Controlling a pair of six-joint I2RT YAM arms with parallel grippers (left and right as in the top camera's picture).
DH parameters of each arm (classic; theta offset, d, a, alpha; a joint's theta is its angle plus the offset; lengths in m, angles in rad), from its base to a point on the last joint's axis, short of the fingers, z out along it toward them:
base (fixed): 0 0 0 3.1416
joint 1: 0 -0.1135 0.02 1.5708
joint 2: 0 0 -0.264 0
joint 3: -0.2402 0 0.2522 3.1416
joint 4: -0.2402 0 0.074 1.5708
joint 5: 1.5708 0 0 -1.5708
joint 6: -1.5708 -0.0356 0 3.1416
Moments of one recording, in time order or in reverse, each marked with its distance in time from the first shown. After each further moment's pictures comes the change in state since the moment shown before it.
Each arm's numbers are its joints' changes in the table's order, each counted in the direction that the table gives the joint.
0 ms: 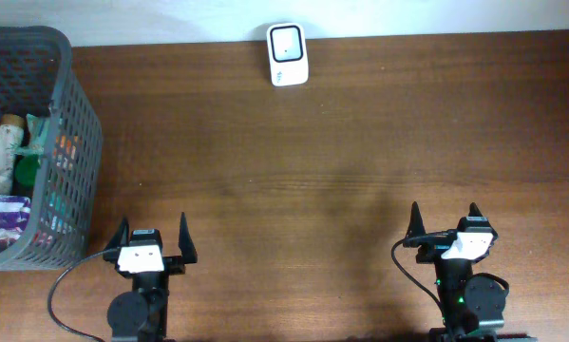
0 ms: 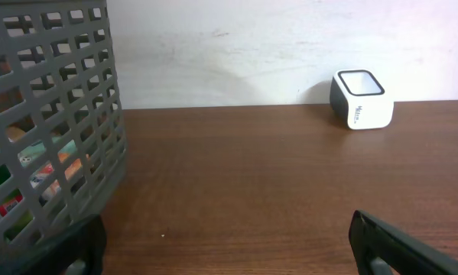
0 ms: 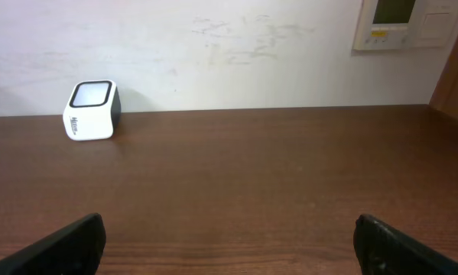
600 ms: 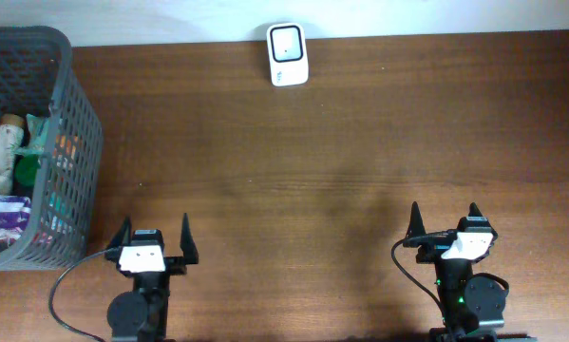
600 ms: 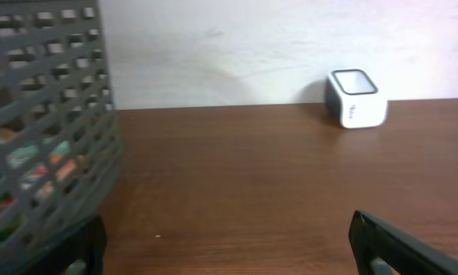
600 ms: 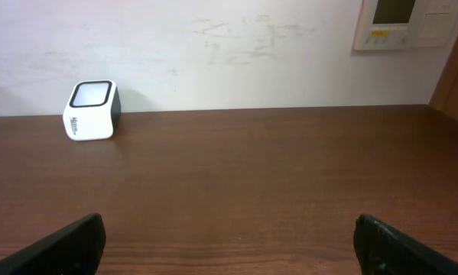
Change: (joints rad) left arm 0.000 0.000 0.000 -0.001 0.039 0.000; right arm 0.000 0.000 0.000 0.000 0.000 0.000
